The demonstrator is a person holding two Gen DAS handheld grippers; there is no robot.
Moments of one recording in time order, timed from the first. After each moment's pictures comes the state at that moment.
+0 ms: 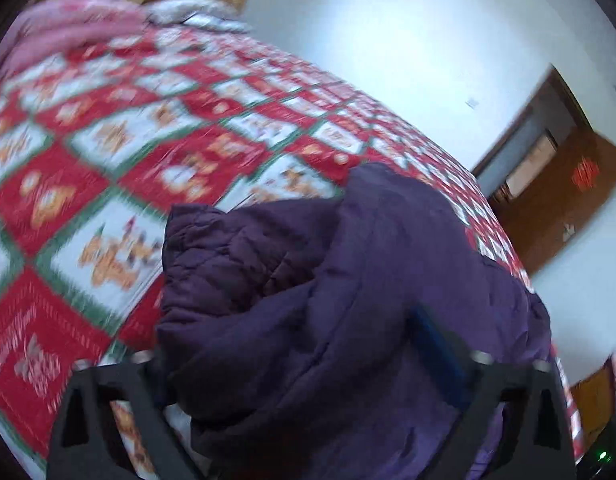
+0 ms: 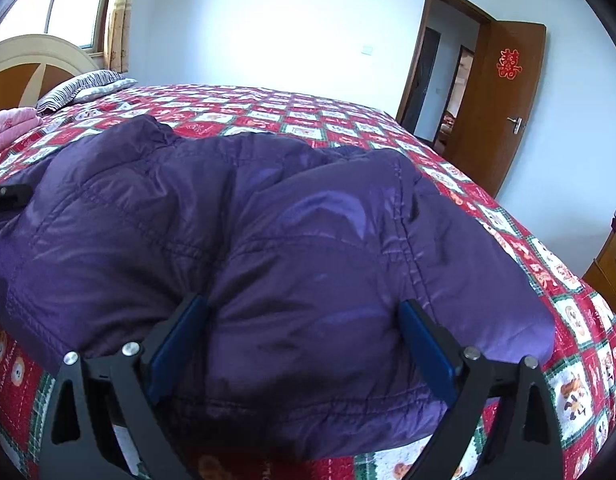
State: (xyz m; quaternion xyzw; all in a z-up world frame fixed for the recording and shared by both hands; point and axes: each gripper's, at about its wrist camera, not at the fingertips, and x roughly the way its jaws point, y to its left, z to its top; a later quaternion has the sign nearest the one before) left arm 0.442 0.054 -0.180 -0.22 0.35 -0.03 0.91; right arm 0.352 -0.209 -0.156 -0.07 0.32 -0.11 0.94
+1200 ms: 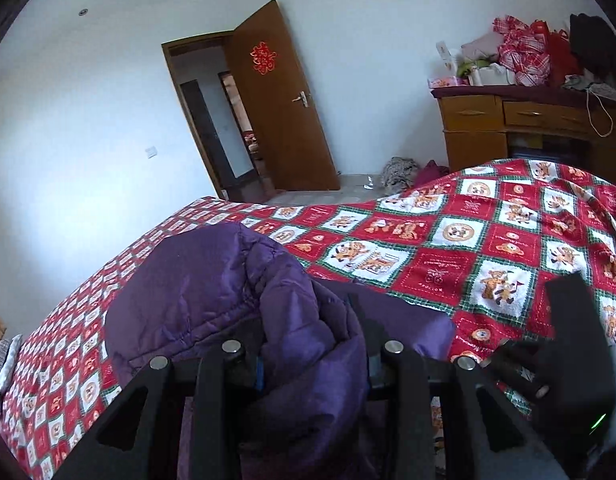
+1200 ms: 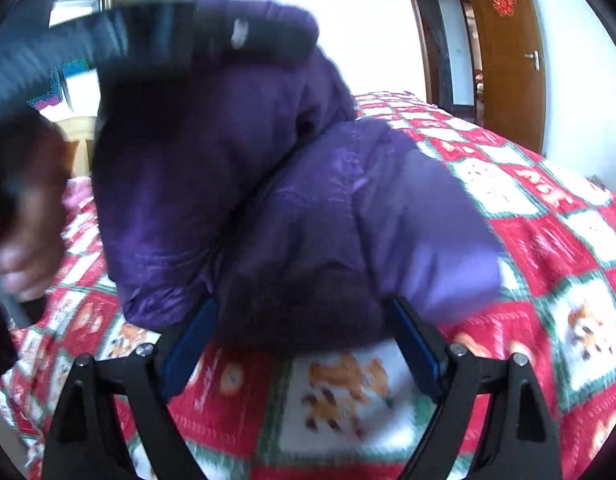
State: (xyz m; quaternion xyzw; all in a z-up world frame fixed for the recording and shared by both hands) left arm 0.372 -0.227 -0.069 0.25 0.15 -0.41 0.87; right arm 0.249 -0.289 -0.144 0.09 0.30 0.00 0.95
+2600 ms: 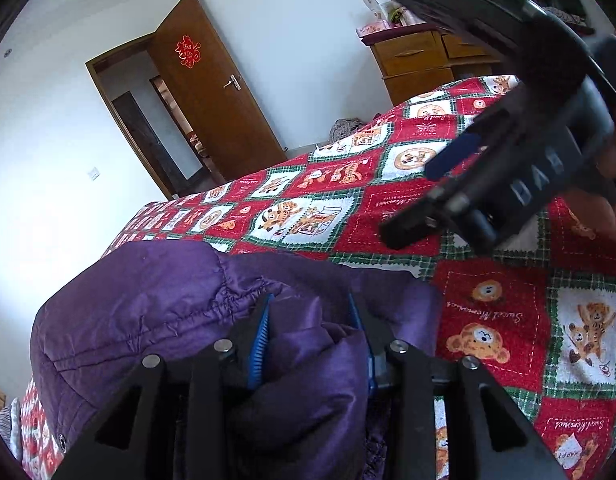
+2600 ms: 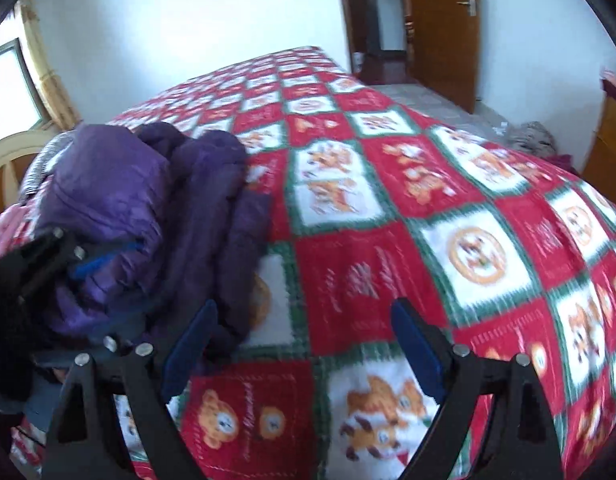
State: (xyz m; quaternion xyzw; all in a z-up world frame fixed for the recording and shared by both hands) left arm 0.384 -0.305 -0.164 0.34 0.15 -0.47 0.80; right arm 0.283 -0.436 -0.109 0.12 0.40 -0.09 0.90
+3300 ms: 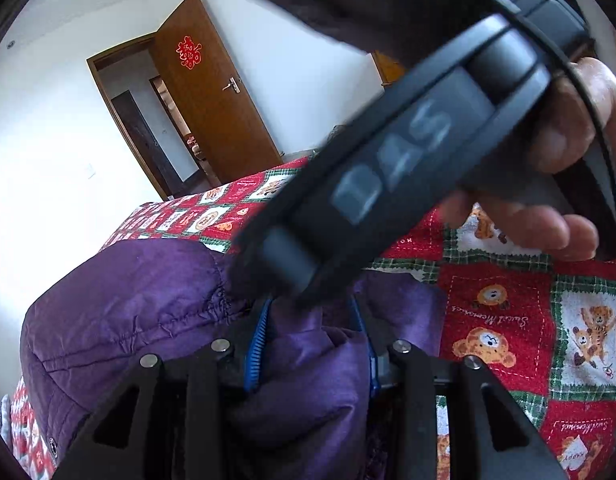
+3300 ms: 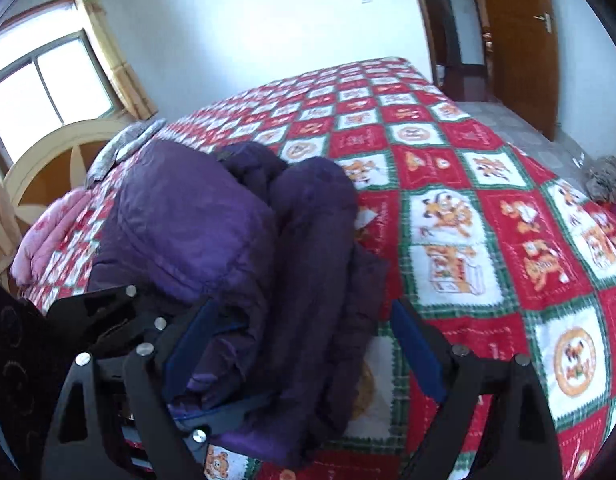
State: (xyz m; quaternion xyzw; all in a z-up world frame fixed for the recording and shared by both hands) left arm 0.388 -0.306 -0.171 0.33 0.15 -0.48 0.80; right arm 0.347 -0.404 -0.101 0.12 0.38 0.05 0.92
